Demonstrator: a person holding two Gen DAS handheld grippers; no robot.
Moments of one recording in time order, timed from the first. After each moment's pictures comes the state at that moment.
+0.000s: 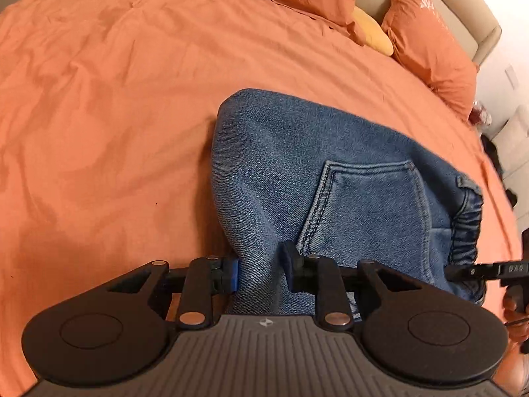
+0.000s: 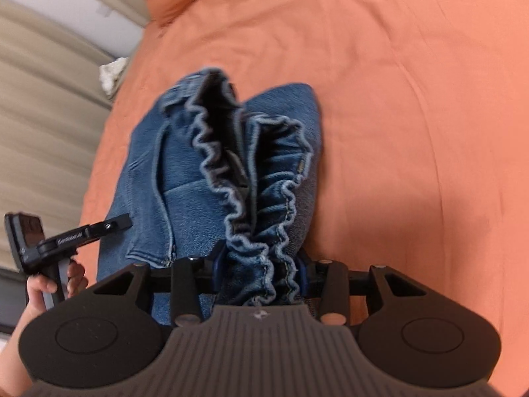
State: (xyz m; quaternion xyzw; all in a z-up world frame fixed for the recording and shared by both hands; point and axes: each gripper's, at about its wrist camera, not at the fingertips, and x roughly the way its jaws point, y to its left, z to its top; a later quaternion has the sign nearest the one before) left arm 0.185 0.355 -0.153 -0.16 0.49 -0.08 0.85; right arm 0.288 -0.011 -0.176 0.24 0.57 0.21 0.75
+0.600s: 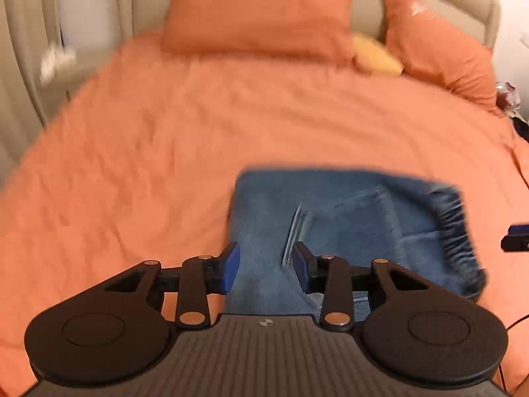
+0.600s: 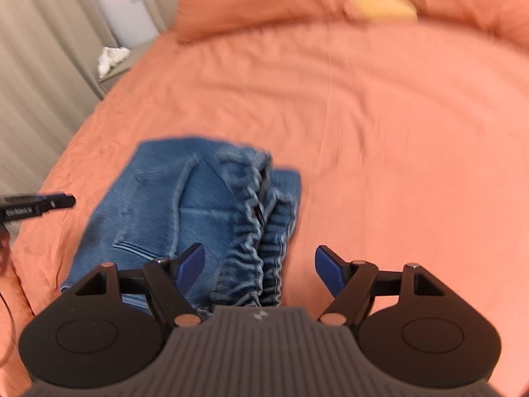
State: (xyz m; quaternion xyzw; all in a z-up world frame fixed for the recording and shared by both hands) left arm 0.115 0.298 -0.020 -0.01 0.41 0.02 0.91; right arm 0.246 0.009 -0.033 0.03 0.45 0.20 0.87
